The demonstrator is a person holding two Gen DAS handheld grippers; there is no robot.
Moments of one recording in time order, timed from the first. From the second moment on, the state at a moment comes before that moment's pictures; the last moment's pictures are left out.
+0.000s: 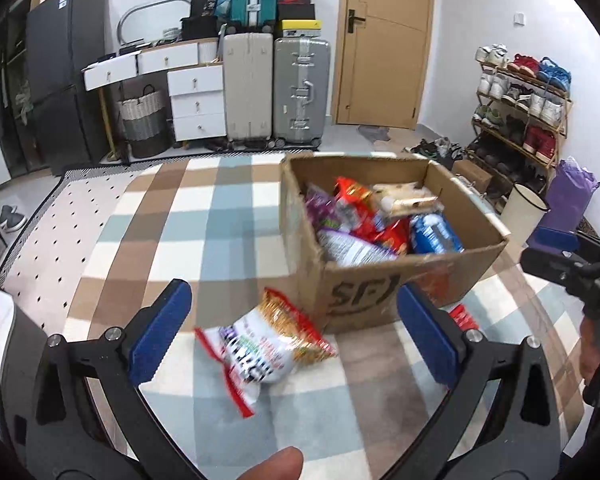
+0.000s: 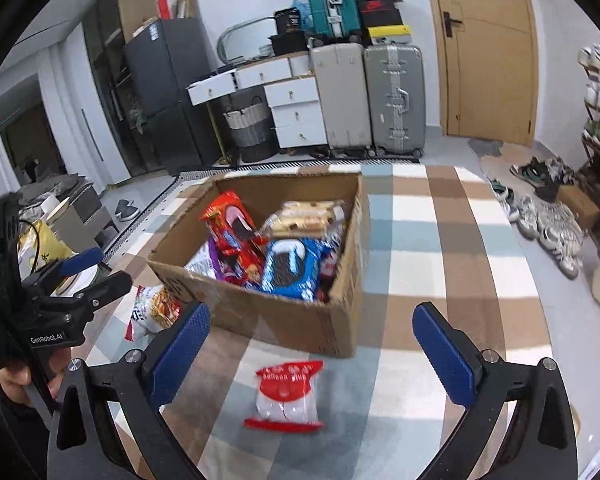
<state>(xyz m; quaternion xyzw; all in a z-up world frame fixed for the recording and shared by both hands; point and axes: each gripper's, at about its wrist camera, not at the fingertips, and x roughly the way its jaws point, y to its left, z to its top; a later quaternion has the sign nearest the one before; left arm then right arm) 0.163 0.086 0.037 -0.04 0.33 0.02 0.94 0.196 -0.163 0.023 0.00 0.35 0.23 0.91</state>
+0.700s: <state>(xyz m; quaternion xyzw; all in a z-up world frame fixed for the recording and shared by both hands) 0.172 0.109 -0.022 -0.08 0.39 0.05 0.91 0.189 -0.162 -0.045 0.00 0.42 0.22 0.88</state>
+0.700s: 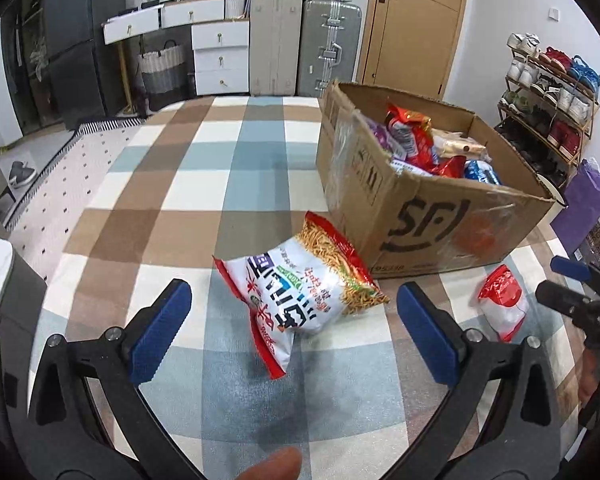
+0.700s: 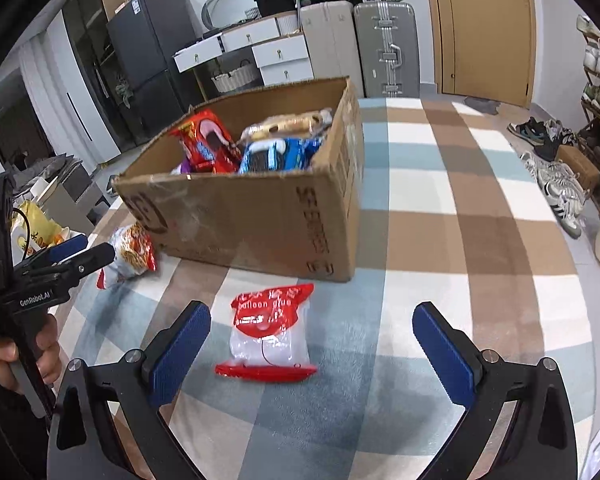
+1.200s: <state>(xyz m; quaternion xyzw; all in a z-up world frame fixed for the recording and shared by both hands) 0.194 0.120 -0.046 -0.12 0.42 0.05 0.90 0.189 -0.148 -0.079 -0.02 0.45 0.21 0.87</state>
